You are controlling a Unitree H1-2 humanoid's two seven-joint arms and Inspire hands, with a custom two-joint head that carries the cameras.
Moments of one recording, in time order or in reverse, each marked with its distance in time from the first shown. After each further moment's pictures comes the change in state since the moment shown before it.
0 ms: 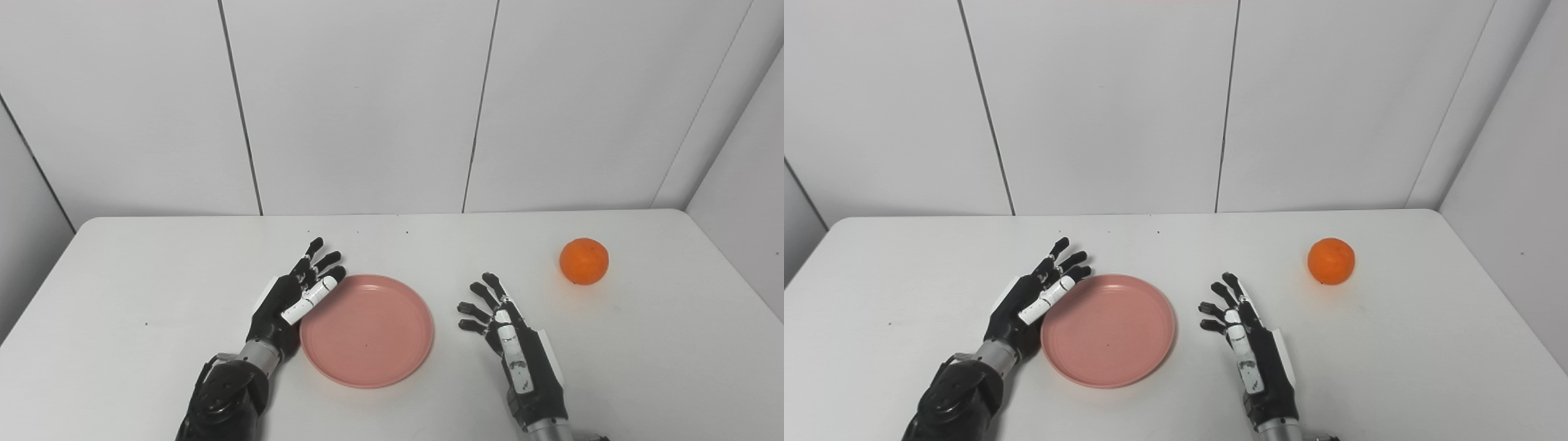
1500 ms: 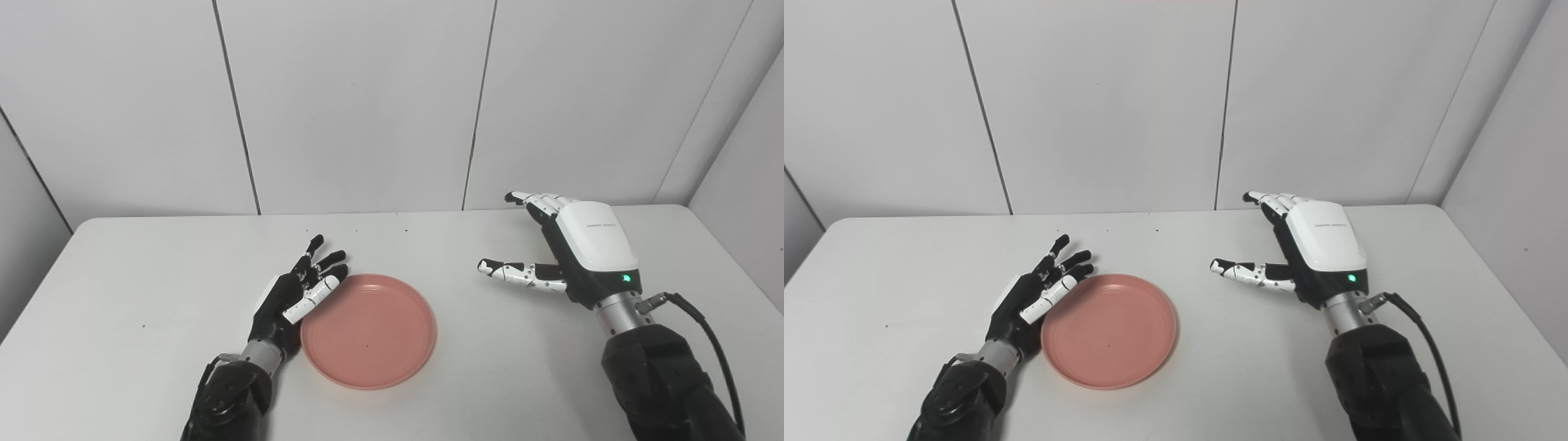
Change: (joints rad) left arm 0.002 -0.018 0.013 -0.009 0.013 -0.012 0.014; right arm -0.333 -0.444 0.110 -0.216 -0.953 0.352 0.100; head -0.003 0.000
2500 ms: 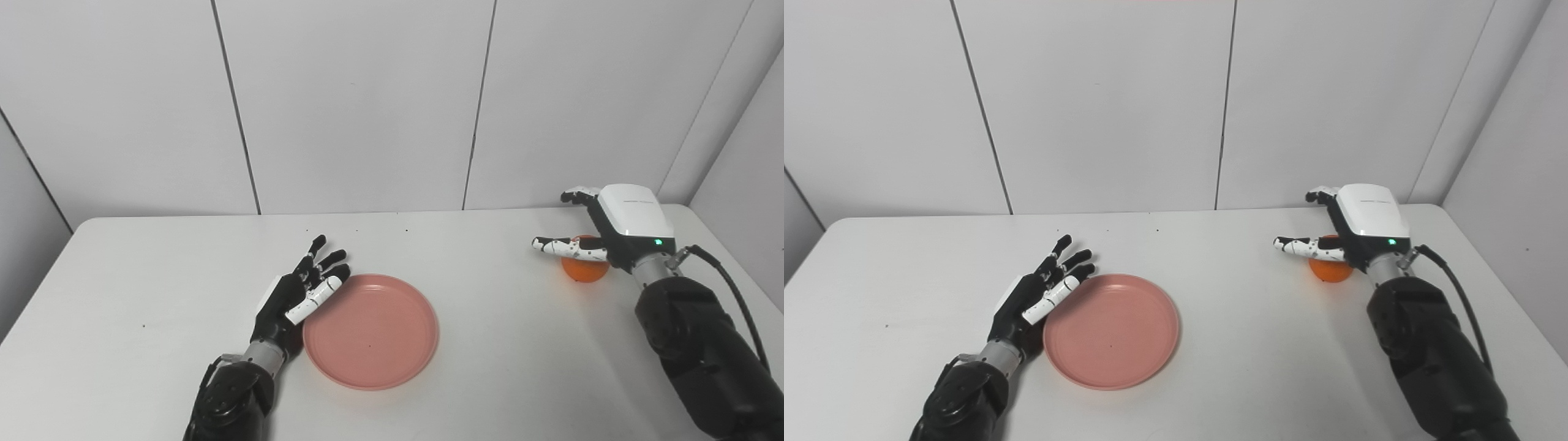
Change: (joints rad) left arm 0.004 -0.007 -0.006 -0.006 0.002 0.001 0.001; right arm -0.154 -0.138 -0.019 0.412 0.091 -0.020 -0.033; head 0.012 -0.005
